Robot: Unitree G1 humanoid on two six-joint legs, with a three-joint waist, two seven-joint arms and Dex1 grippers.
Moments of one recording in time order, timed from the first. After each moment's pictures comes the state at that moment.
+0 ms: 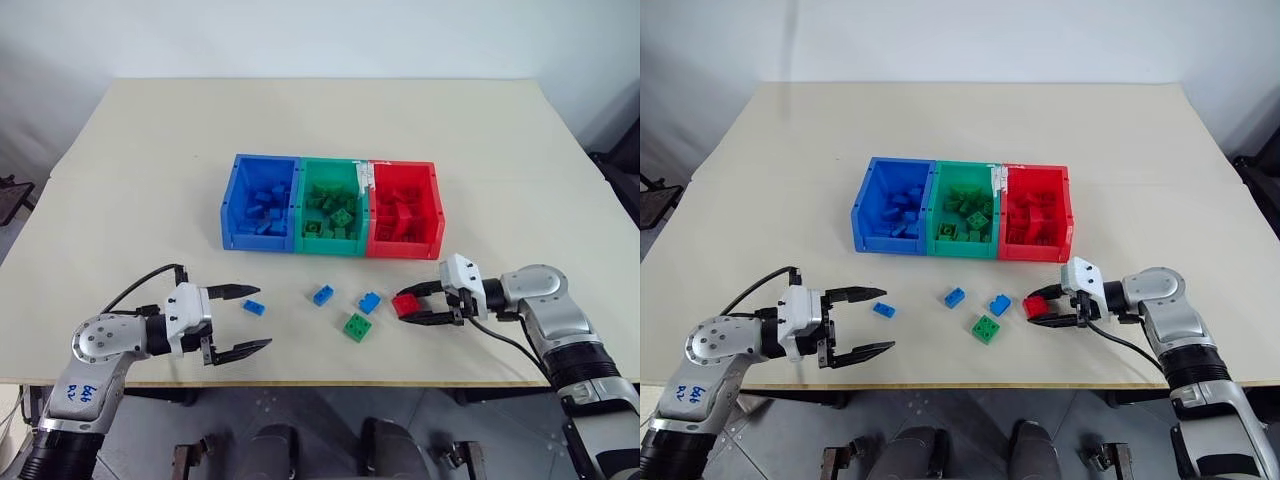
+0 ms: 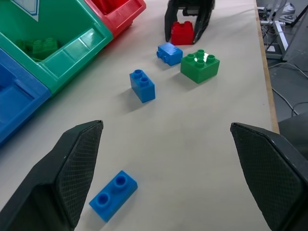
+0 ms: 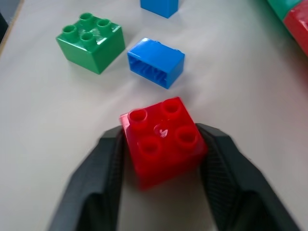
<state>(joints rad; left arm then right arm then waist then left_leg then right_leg) -0.04 0.68 0.10 -0.19 -0.39 0.03 -1.08 -0.52 -0.68 0.14 0.45 0.24 -0.09 1.46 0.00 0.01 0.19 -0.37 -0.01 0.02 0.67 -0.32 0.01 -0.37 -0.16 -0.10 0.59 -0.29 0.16</state>
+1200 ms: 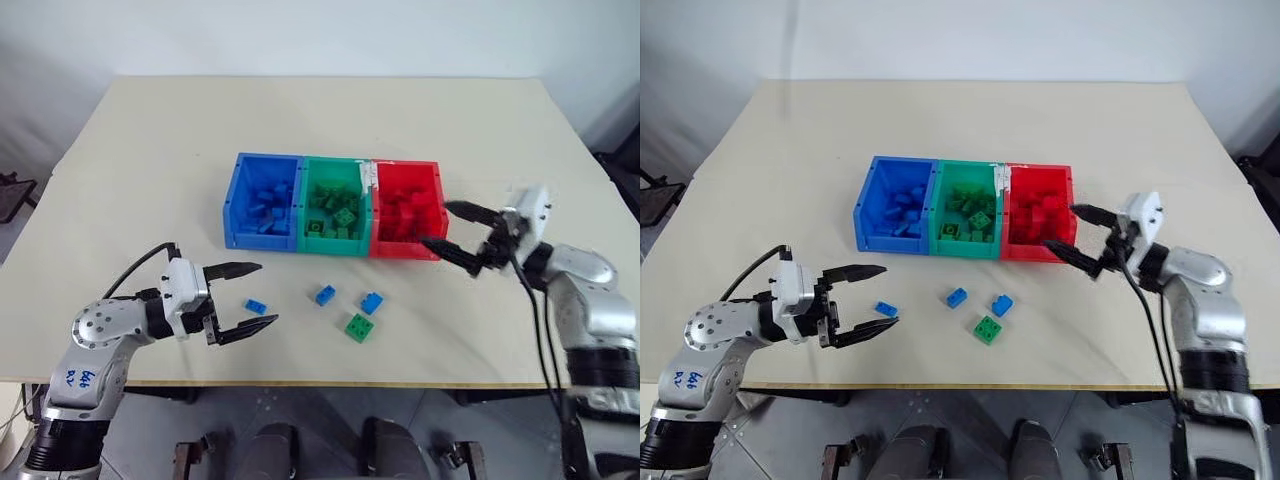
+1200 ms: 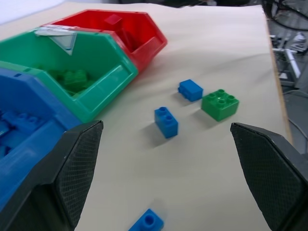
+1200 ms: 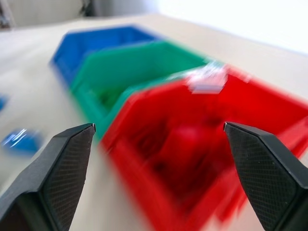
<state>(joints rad) -0.12 0.66 0.11 -0.22 -0.47 0.14 -1.04 -0.37 -0.70 -0.22 0.12 0.49 0.20 1.13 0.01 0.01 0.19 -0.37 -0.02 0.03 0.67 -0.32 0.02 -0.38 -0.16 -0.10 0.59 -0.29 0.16</state>
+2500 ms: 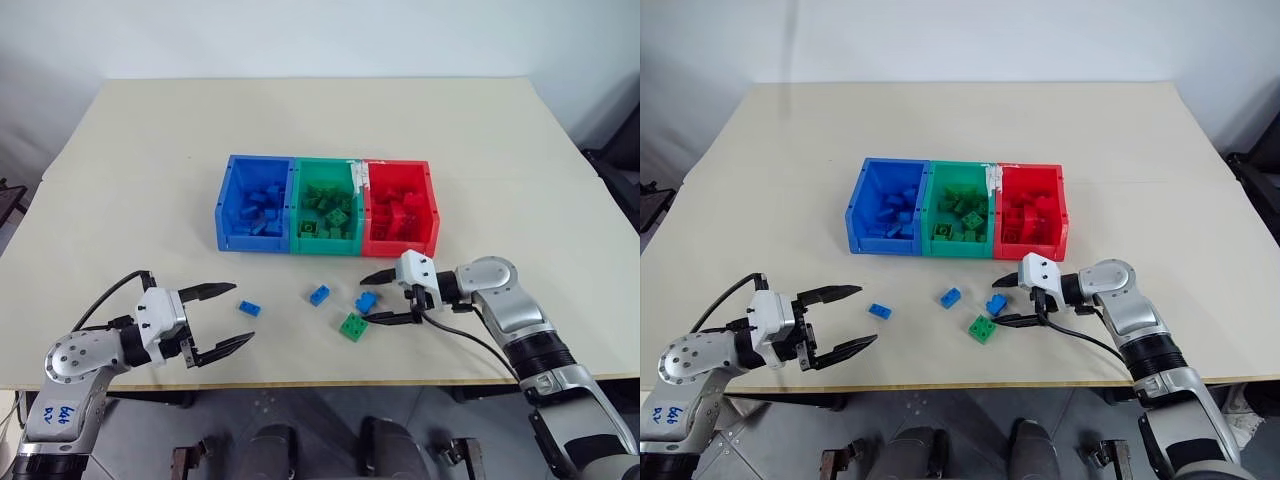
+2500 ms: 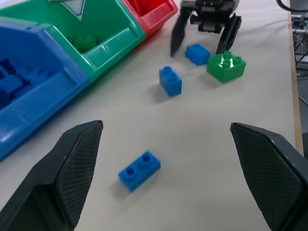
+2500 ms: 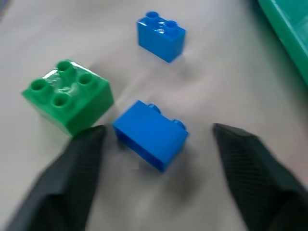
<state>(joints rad) 0.06 0.67 0.22 -0.21 -0.43 0.00 -1.01 -0.59 -0.55 0.24 0.39 0.16 -0.05 1.36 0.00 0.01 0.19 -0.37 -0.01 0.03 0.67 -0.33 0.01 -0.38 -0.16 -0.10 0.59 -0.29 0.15</state>
